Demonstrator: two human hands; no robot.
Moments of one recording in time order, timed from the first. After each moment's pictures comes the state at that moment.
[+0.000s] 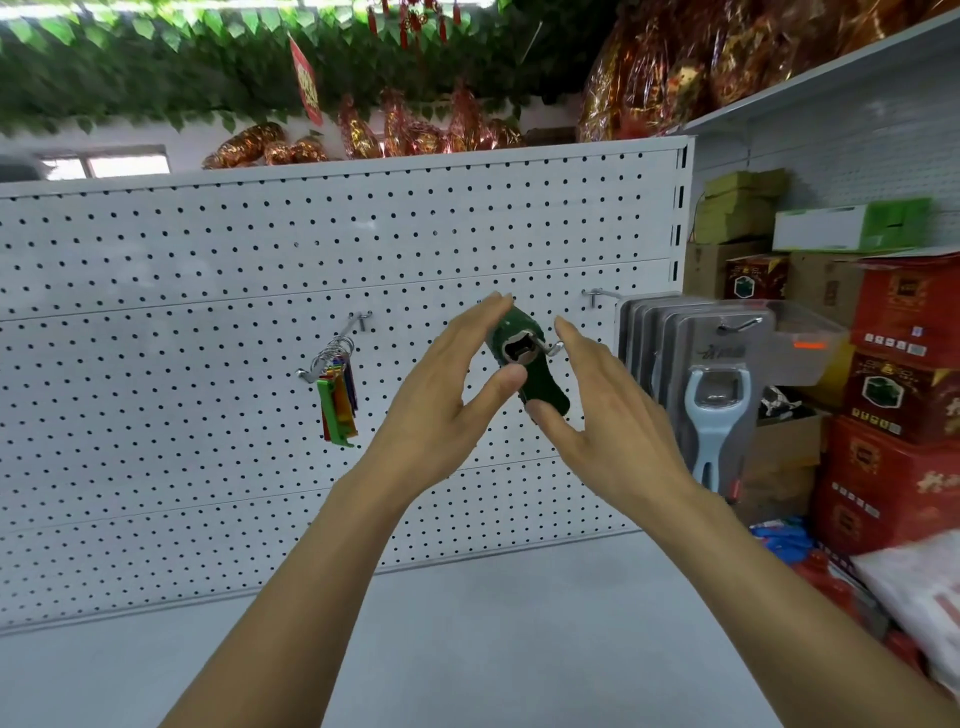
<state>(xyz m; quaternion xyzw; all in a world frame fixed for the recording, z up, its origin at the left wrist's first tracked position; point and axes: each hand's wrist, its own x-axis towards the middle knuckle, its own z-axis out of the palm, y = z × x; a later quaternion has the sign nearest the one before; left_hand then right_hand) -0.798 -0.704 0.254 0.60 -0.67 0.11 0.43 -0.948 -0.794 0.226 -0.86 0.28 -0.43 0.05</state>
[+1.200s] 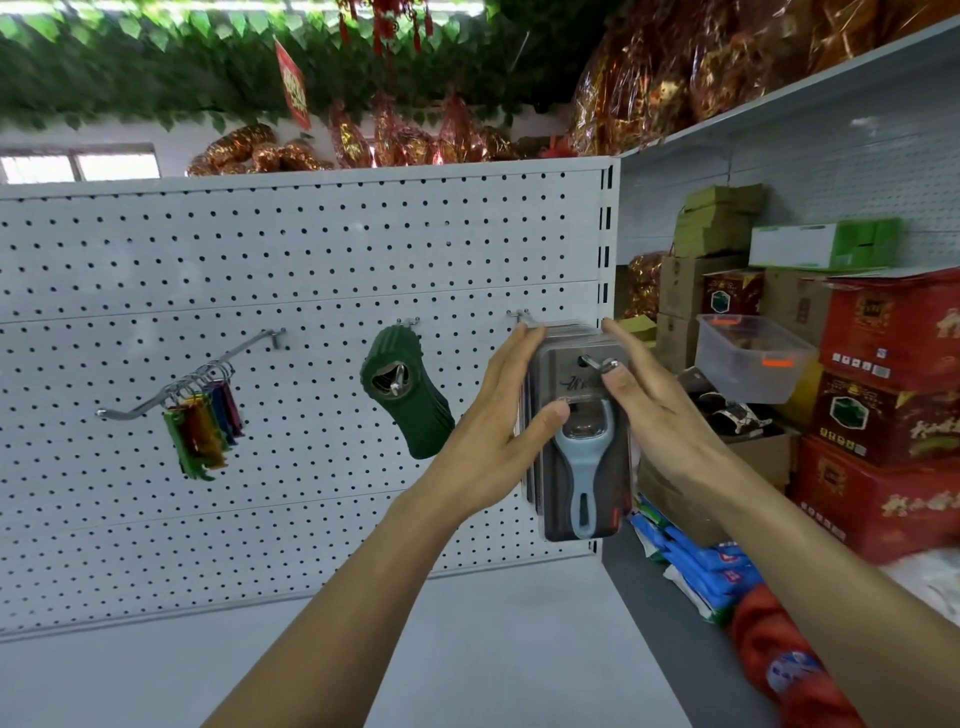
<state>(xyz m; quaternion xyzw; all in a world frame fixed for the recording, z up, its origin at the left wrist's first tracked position) -0.889 -0.819 0.232 0.58 -0.68 -0.02 0.45 -1.047 -0.924 0.232 -0.79 0.18 -0.44 0.40</state>
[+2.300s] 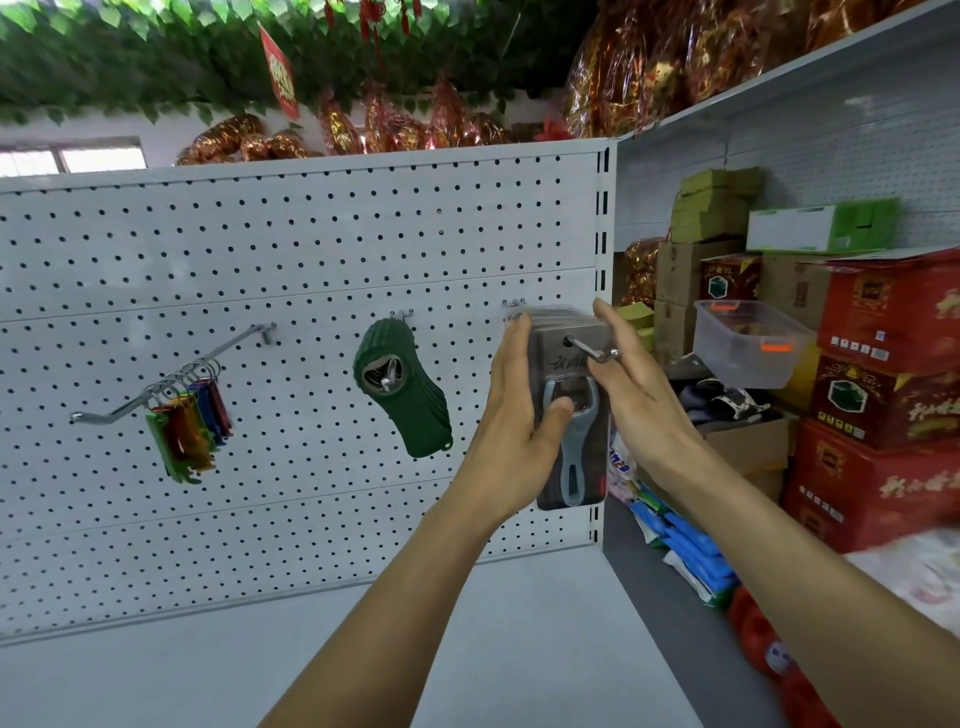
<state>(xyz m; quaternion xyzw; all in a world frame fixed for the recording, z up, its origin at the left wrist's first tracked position) -0.906 -0.835 0.219 0.57 -0.64 -0.03 0.52 -1.027 -0.918 0.234 -0.76 0.19 -0.48 0.38</state>
